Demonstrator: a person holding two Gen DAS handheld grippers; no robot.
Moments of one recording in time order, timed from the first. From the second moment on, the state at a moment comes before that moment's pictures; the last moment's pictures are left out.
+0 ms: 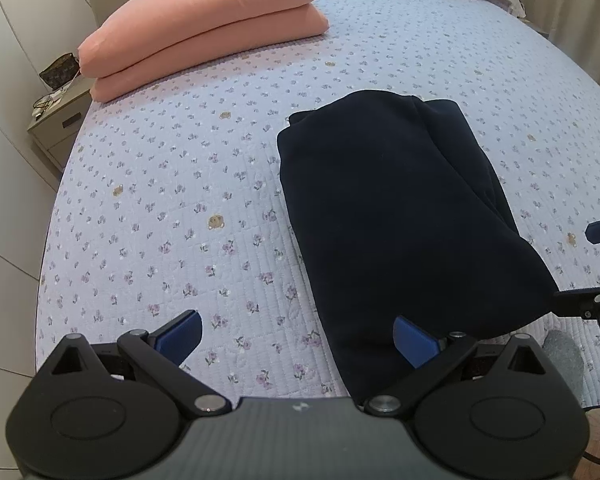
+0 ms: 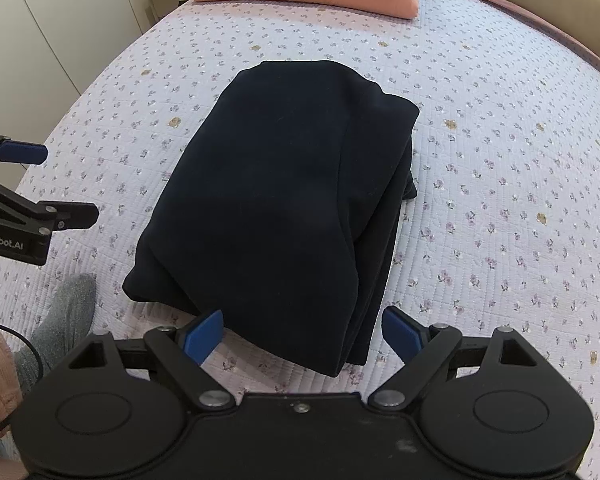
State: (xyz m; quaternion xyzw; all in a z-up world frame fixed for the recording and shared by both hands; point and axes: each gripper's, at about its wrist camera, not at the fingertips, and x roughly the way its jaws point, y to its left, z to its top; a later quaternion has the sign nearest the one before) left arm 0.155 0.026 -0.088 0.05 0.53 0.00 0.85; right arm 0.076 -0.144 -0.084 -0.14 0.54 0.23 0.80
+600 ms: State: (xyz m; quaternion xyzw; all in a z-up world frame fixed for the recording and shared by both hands) left arm 0.156 0.027 -0.089 0.06 0.53 0.00 0.85; right arm 0.075 -0.143 -0.084 -0.14 0.54 0.23 0.80
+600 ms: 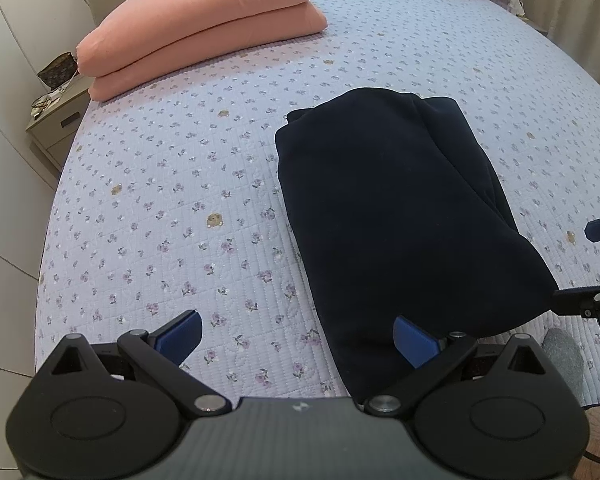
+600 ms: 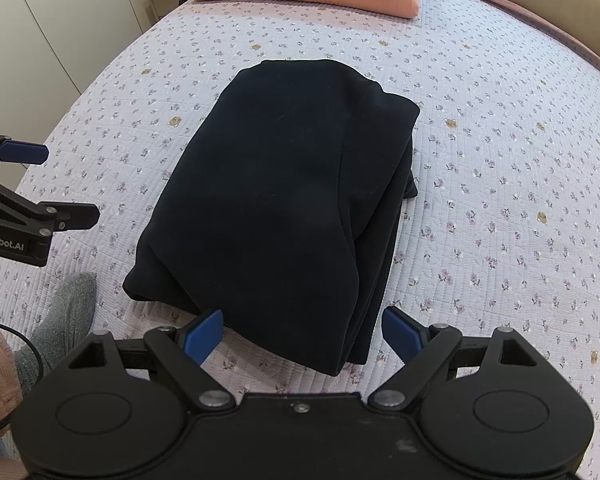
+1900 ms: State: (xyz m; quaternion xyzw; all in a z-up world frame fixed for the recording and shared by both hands) left arm 0.158 0.027 -0.098 0.04 0.55 -0.01 0.84; right arm 0.075 -0.144 -0.089 -0.14 0.55 0.24 0.79
